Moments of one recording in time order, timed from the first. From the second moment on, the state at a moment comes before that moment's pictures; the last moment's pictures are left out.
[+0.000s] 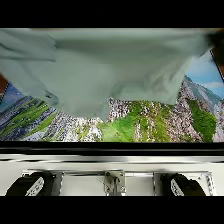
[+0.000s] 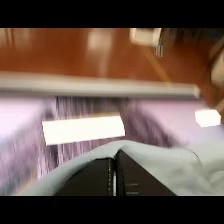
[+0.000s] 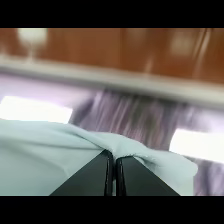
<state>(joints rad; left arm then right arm) 0.08 -0.80 1.70 0.97 -0.99 -1.41 -0.08 -0.77 1.60 -1.10 0.96 1.24</state>
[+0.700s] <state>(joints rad) 0.08 -0.64 1.88 1.32 -1.22 -1.48 -0.08 -0.73 1.98 -1.35 1.59 1.48</state>
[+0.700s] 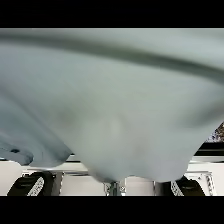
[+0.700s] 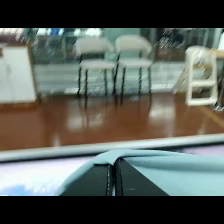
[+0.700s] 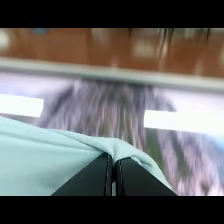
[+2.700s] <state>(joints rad) 0.30 -1.25 0.67 1.01 -1.23 -1.36 -0.40 -1.56 1.41 -1.14 1.66 1.42</state>
